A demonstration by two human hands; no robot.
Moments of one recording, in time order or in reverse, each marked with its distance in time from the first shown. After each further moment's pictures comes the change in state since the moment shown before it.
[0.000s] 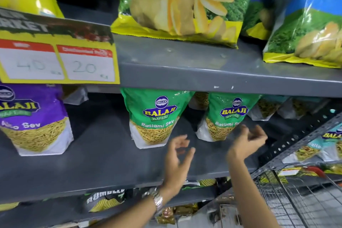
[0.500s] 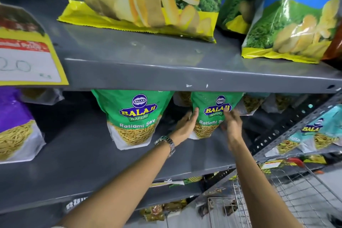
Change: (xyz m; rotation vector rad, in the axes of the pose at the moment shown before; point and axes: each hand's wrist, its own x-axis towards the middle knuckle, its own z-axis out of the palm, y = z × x) left_hand 0.103 0.028 0.076 0.272 -0.514 -0.459; right_hand 0.072 0.006 0.002 -0.192 -0.595 0.291
